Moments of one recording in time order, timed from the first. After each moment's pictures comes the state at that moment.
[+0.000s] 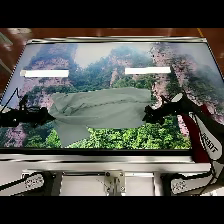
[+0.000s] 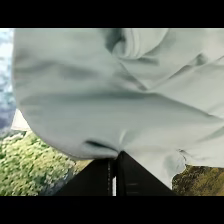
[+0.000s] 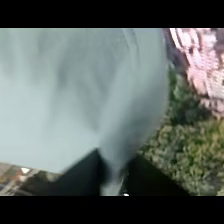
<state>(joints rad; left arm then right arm) 0.40 -1.30 0.80 0.86 -1.06 -1.25 -0.04 -1.63 1.02 -0.97 1.09 1.59</state>
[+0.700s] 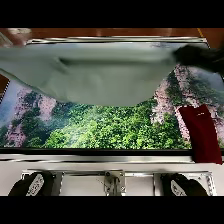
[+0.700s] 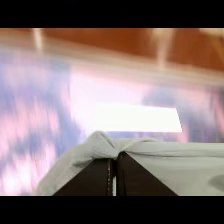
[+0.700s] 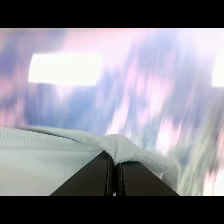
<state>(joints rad) 0.40 -0.76 1.46 0.85 -0.95 -1.18 -0.02 -0.97 1.48 -1.08 0.89 1.34</state>
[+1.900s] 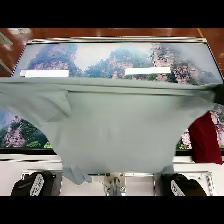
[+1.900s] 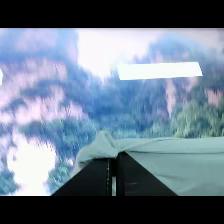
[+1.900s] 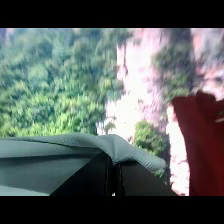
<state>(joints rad) 0.40 -0.60 1.39 1.06 -1.36 -1.29 -0.02 -0.86 1.55 -1.56 1.59 1.51</state>
